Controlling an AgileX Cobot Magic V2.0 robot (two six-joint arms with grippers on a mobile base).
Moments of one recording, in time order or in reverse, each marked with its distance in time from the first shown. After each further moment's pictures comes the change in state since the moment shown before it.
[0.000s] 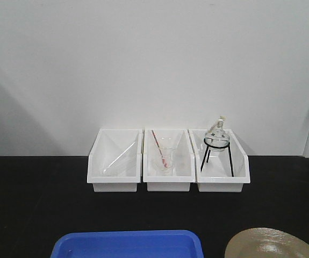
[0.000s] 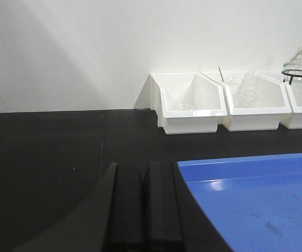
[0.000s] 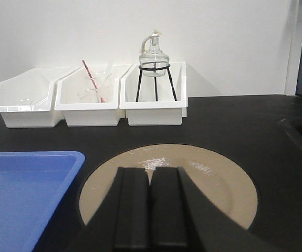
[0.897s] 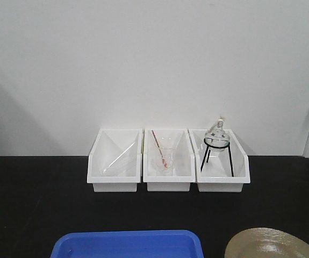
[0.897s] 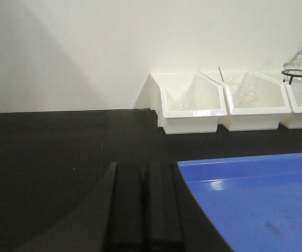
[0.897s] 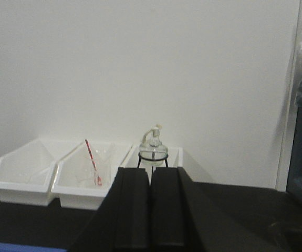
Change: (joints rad) left arm 0.000 0.000 0.000 0.000 0.000 0.000; right arm 0.000 0.352 -0.373 0.014 -0.128 -0.120
